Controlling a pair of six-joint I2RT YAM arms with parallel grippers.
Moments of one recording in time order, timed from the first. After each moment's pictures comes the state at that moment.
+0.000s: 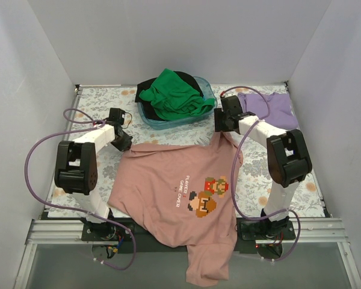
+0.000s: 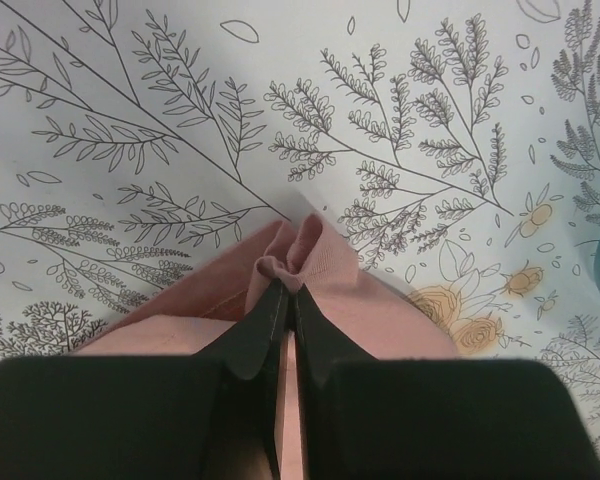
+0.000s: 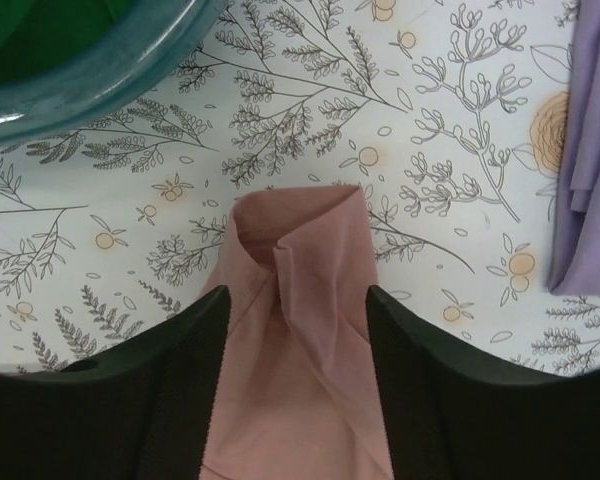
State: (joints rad) left arm -0.11 1.75 1.09 -0.53 -0.16 -0.97; right arm 0.38 1.84 1.26 -0.26 0.17 0.20
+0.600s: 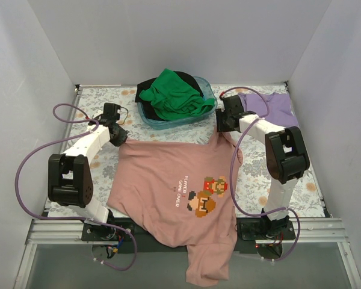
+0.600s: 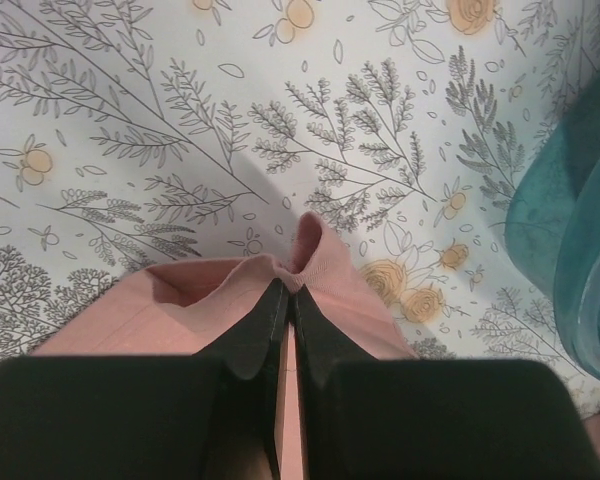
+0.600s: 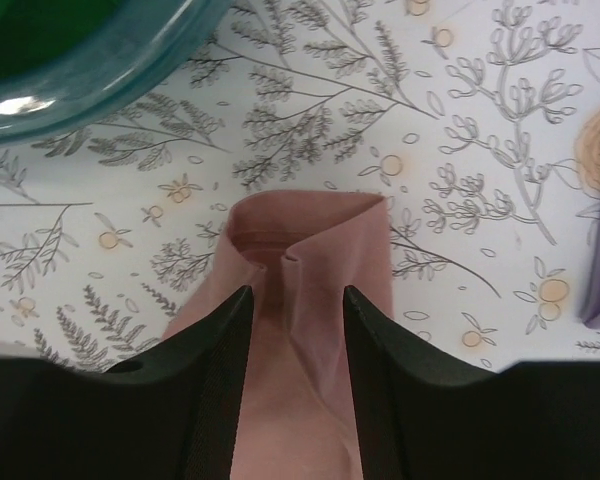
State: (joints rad) left arm -0.11 1.60 1.11 -0.58 -0.21 -0.96; right arm 0.35 1.90 1.29 -0.25 0.08 0.18
